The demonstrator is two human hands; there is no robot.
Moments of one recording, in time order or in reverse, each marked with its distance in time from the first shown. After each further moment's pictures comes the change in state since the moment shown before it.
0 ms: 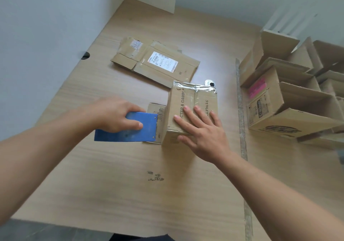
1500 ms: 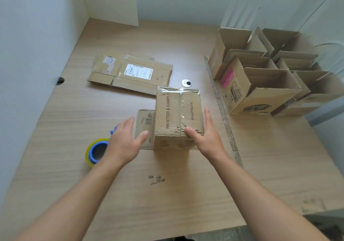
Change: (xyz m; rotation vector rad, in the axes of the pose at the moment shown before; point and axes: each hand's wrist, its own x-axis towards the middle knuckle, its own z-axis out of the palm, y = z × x) left_hand 0.003 0.039 0.088 -0.561 0.357 -0.149; right_hand -0.045 -0.017 0.001 1.024 0.242 0.706
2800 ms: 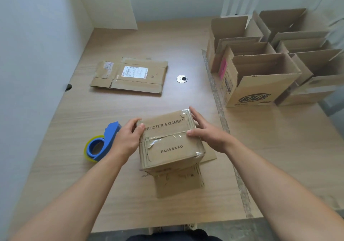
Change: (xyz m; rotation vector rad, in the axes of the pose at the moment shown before) left_hand -0.015 0.052 0.045 -0.354 0.051 -0.144; right_hand 0.029 0.054 -0.069 0.489 -0.665 0.073
